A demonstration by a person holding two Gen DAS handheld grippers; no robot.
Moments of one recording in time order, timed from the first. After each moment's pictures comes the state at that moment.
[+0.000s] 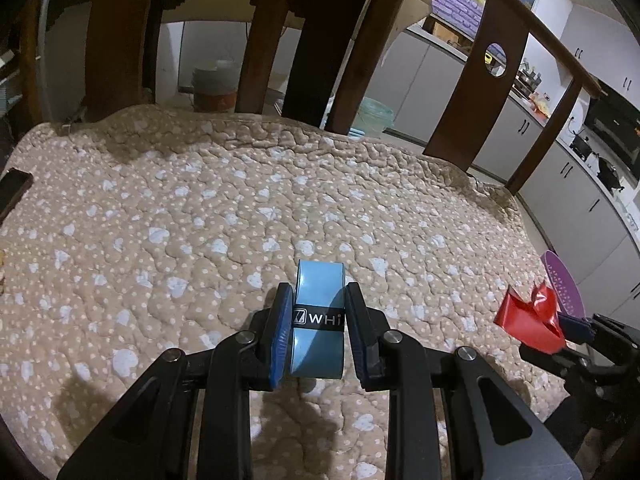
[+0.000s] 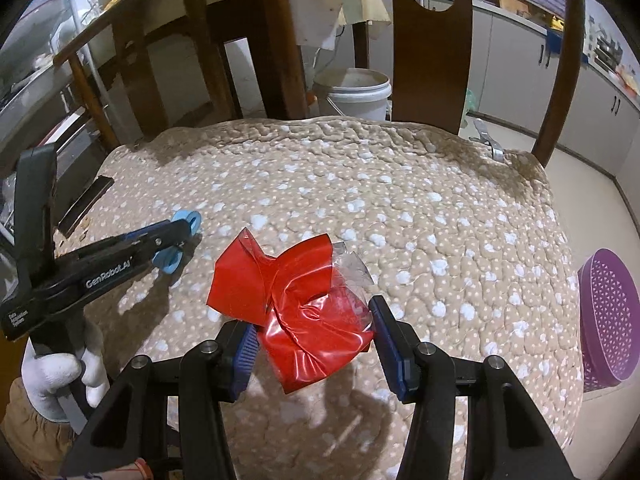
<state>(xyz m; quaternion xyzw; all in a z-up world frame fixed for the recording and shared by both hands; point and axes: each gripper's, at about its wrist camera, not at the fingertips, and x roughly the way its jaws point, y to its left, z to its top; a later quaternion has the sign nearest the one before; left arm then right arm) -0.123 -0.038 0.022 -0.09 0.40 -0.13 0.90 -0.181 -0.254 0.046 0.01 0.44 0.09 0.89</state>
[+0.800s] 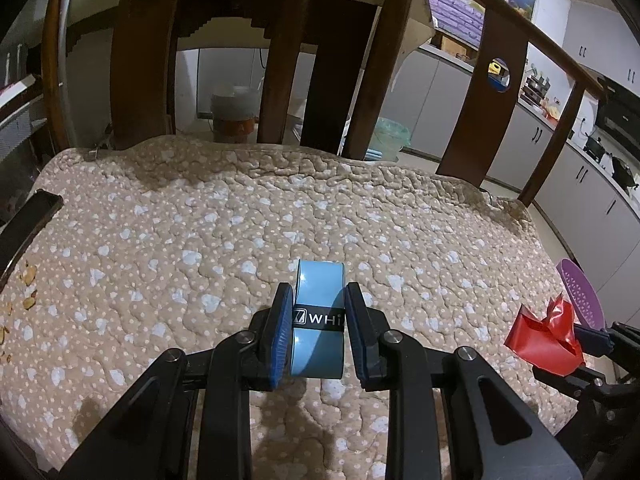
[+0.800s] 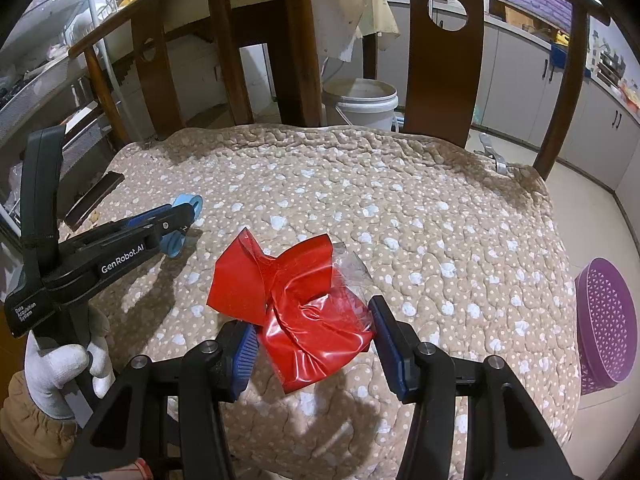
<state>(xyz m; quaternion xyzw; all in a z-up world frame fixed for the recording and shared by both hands) -0.136 -0.035 0.036 -0.06 0.36 -0.09 0.93 -0.193 -0.240 0.053 0.00 0.43 0.10 0.90</state>
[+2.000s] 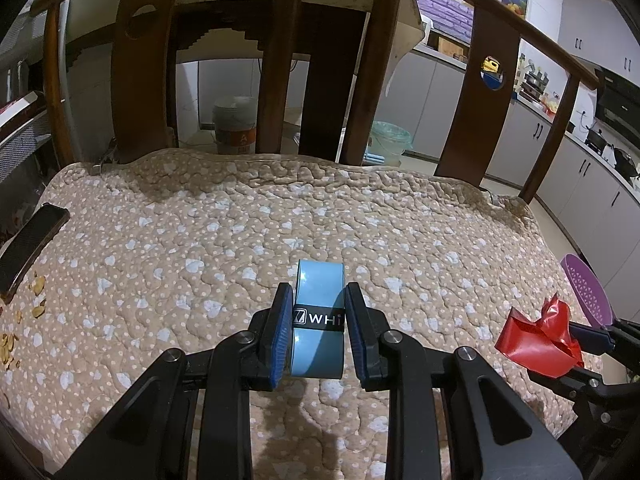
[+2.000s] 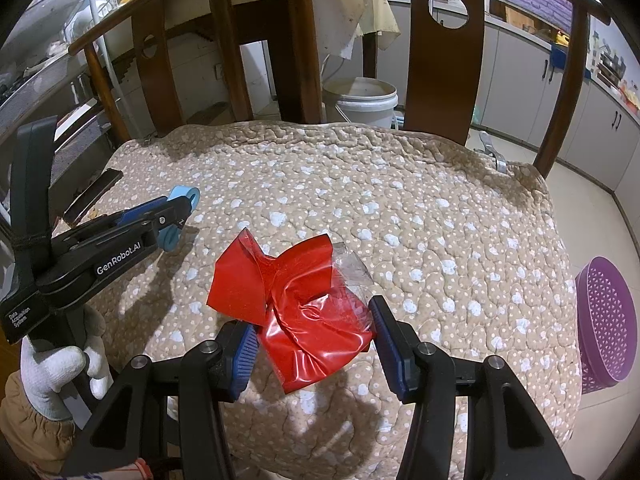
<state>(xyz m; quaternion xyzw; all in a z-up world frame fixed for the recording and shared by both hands) -0.141 -0.041 0.041 -0.05 0.35 -0.08 0.93 -0.193 -0.241 0.052 -0.01 0.42 0.10 0.90</state>
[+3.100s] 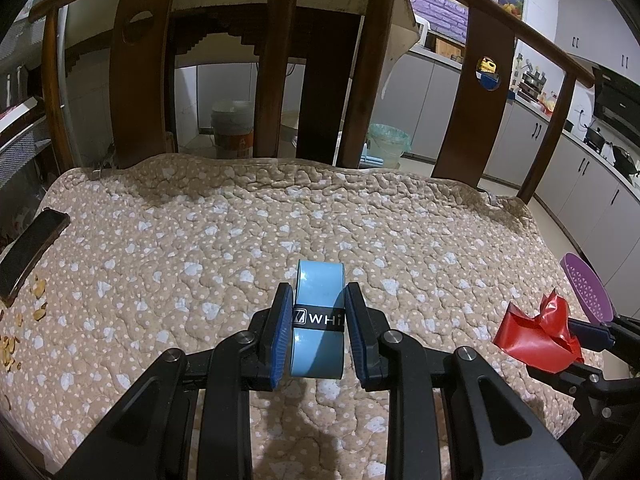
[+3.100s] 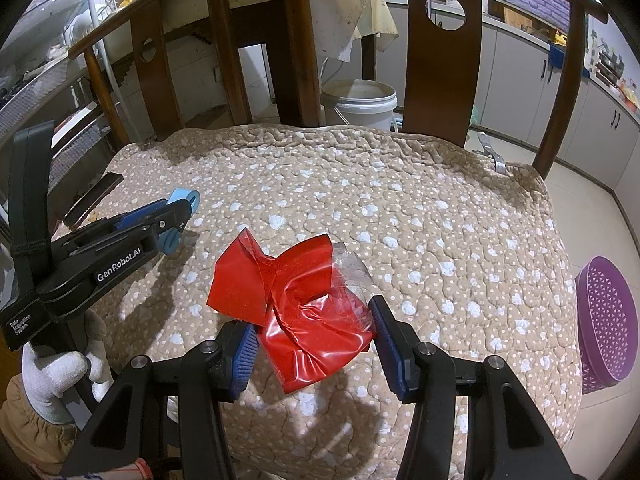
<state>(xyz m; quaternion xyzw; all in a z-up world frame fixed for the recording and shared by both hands) -0.140 -0.043 0.043 -0.04 0.34 -0.09 0.93 -0.195 -0.242 0.050 0.00 0.42 0.10 0.90</state>
